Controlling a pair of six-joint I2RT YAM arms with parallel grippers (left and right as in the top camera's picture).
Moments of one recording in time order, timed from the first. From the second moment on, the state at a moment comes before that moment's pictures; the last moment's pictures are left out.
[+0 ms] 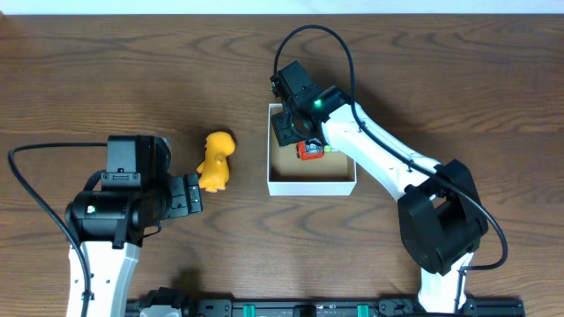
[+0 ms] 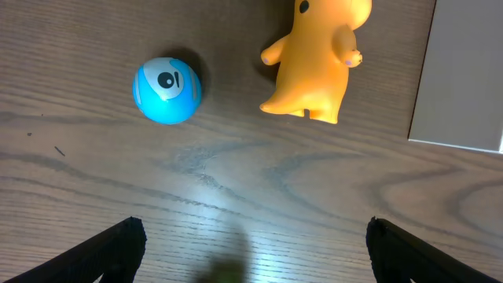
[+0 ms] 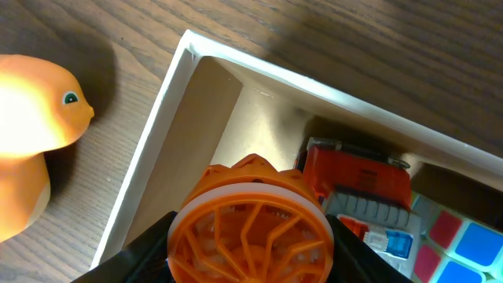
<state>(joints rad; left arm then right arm) -0.03 1.02 1.03 -1.20 0.01 -0.17 0.63 2.02 1.60 -0.74 -0.03 0.30</state>
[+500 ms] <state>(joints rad) -0.03 1.02 1.03 -1.20 0.01 -0.17 0.63 2.02 1.60 -0.72 -0.05 0.28</state>
